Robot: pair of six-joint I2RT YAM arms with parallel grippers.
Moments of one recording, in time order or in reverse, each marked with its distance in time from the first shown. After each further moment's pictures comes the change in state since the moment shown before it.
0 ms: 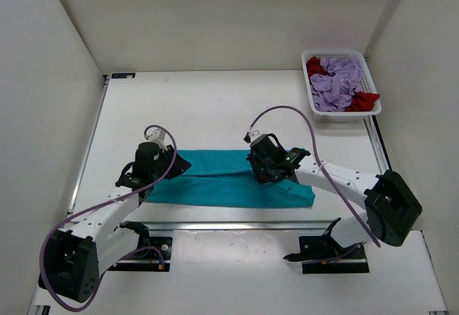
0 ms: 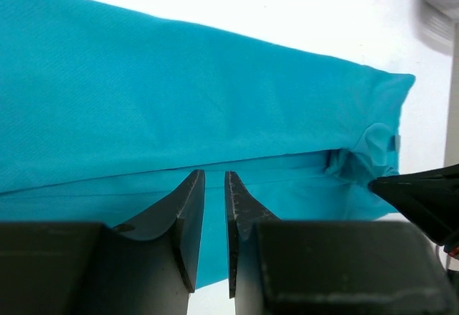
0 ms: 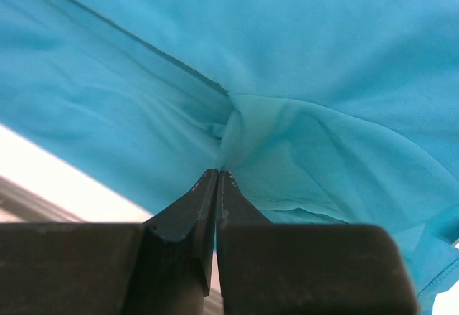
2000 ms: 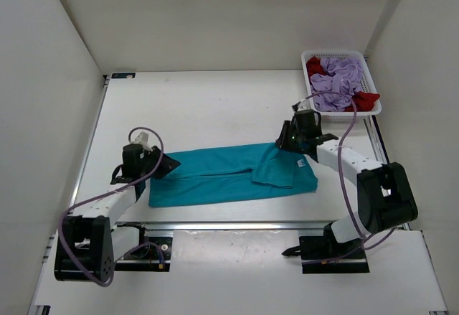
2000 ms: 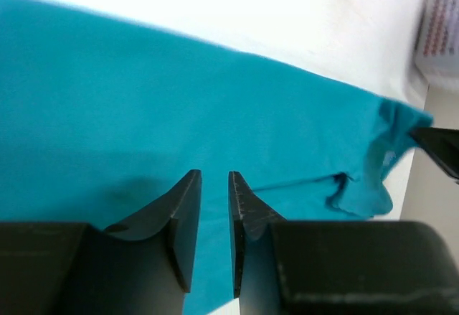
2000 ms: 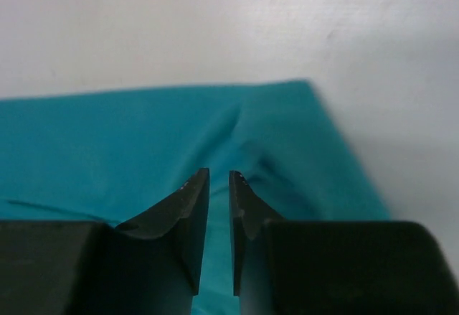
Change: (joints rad) left arm 0.295 0.141 -0.095 0.175 0.195 -0.056; right arm -0.543 0.096 -0.002 0.312 -0.177 0.128
